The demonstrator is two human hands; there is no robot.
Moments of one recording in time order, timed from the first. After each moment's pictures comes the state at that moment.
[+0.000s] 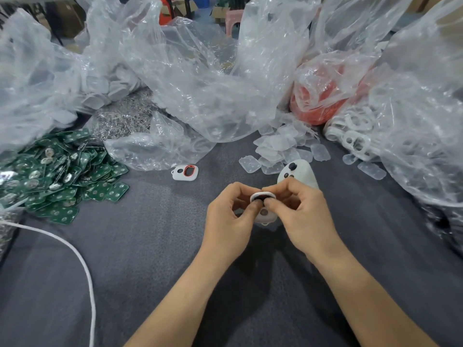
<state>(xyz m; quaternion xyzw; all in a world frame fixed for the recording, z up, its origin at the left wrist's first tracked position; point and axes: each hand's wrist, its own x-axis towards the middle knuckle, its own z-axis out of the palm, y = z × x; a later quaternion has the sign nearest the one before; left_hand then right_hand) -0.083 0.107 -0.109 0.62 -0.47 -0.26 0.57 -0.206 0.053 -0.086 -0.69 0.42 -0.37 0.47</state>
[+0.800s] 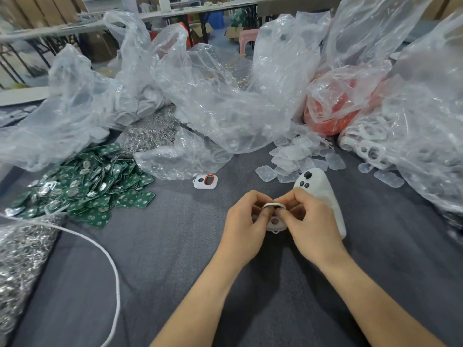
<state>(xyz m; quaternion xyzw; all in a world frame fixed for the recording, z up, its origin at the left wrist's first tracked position) -0.079 0.108 -0.105 0.65 -0.50 -0.25 0.51 -0.198 0.056 -0.095 -0.73 0.42 -0.37 0.39</state>
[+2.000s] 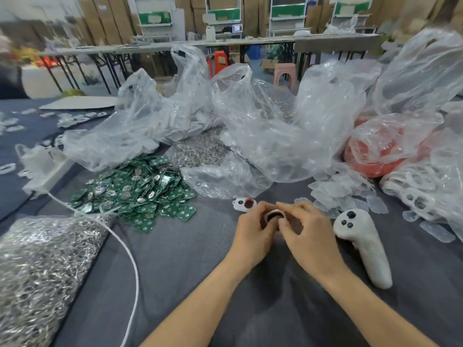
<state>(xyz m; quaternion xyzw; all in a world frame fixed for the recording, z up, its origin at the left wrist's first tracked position) -0.023 0.105 -0.099 0.64 -0.46 -0.23 0.57 -0.133 0.058 -0.075 -0.82 0.35 -0.35 0.28</state>
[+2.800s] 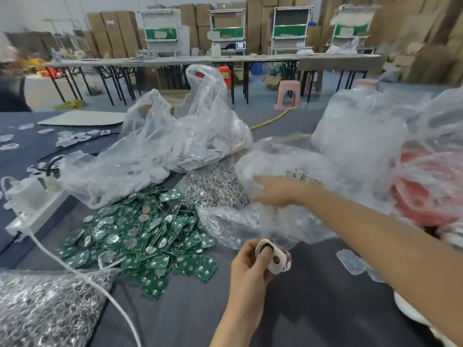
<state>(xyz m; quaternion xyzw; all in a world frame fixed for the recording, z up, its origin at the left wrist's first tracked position) 0.052 0.093 -0.118 0.45 -0.16 -0.41 0.78 0.061 -0.074 -0.008 -0.93 0.32 0.10 0.16</state>
